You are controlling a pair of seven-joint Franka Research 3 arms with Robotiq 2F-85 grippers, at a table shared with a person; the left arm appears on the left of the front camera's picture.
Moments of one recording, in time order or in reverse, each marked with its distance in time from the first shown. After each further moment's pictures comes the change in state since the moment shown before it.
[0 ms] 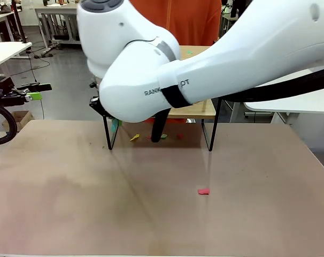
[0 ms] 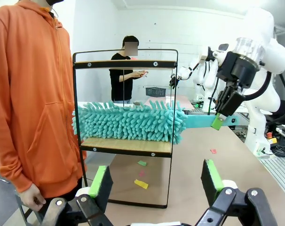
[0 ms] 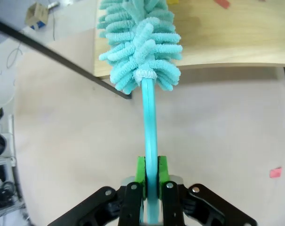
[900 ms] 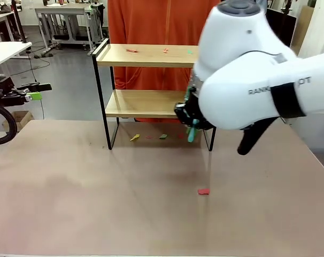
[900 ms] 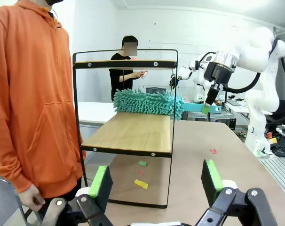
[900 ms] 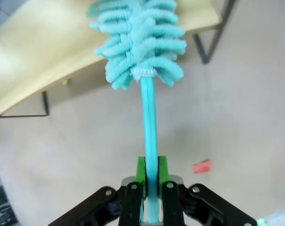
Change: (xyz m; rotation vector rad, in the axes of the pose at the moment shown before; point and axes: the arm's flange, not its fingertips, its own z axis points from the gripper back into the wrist) left arm 0.000 0.000 0.000 0.000 0.000 0.000; right arm 0.014 -0.207 0.020 -0.042 0.051 -0.186
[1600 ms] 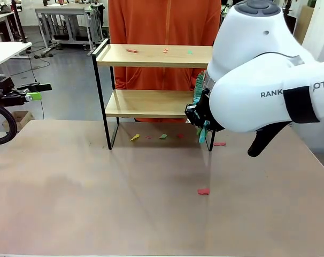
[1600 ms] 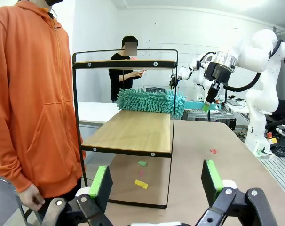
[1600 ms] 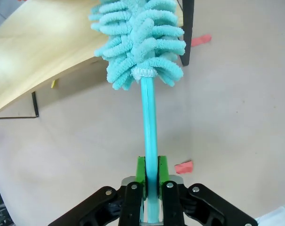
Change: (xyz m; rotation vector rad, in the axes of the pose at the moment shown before) left arm 0.000 0.000 0.000 0.000 0.000 0.000; right arm -0.001 -0.020 0.006 -0.016 -0.014 0.012
